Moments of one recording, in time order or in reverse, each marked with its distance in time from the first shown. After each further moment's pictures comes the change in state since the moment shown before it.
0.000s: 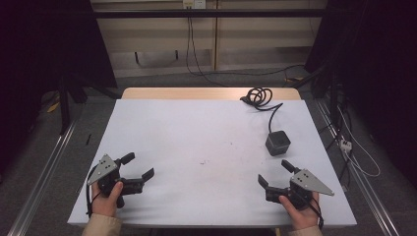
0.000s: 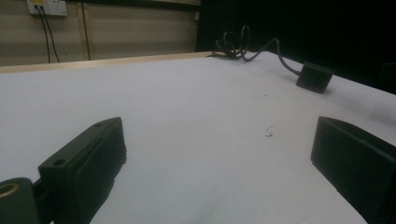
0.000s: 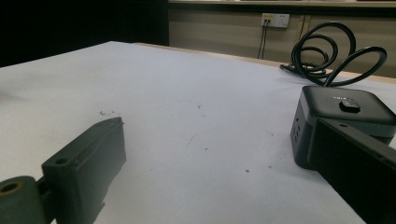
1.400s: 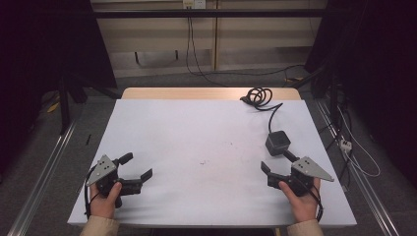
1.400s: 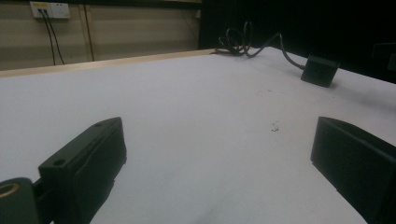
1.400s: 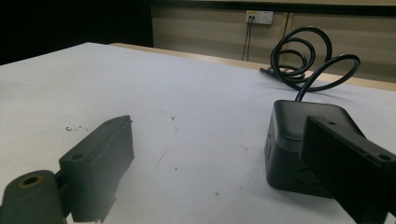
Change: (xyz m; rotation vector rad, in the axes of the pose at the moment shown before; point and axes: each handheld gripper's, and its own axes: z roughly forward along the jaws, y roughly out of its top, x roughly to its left) left arm 0.003 -0.001 -0.003 0.008 0.009 0.033; right arm -0.018 0.017 0.017 0.025 -0.057 0.009
